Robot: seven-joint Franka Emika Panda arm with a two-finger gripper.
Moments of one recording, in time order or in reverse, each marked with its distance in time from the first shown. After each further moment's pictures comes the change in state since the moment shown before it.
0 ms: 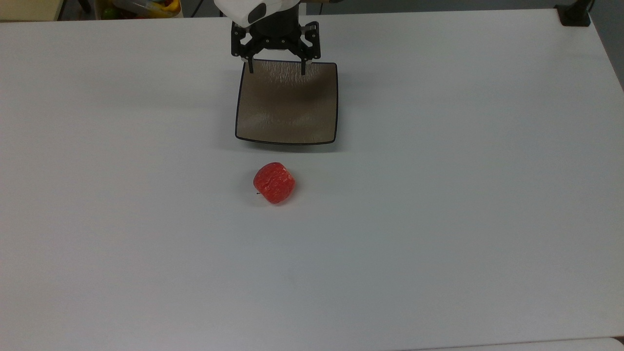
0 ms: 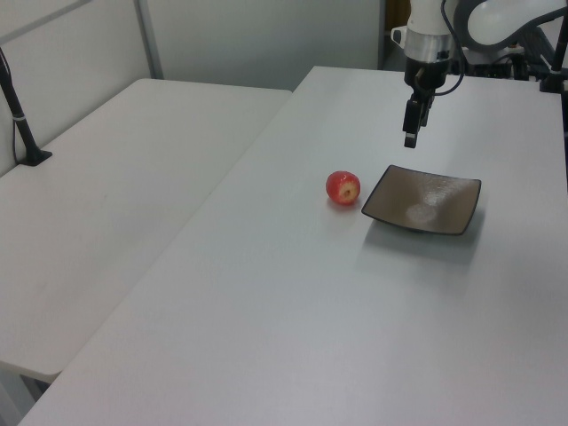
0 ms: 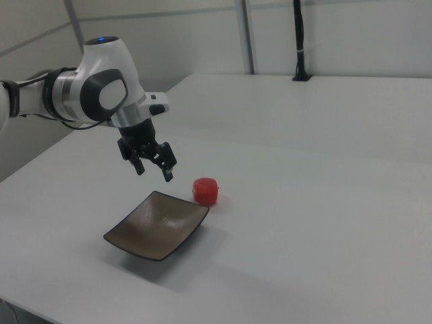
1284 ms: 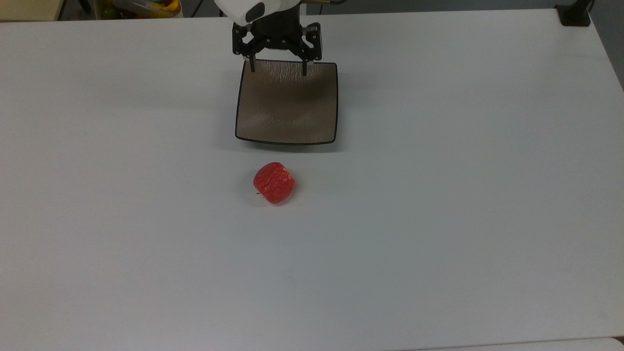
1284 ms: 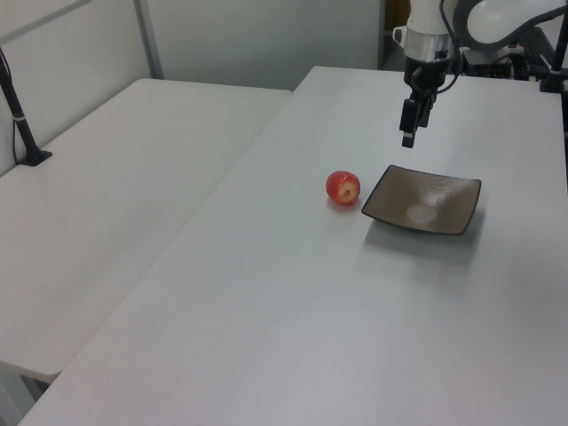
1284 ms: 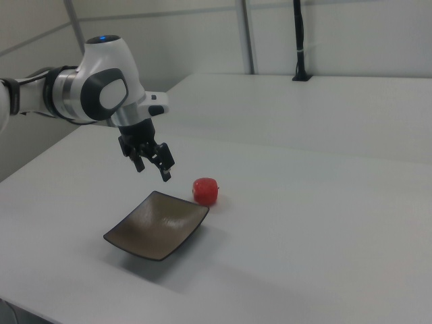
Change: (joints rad) arm -0.001 0.003 0.000 0.007 0.024 -0.002 0.075
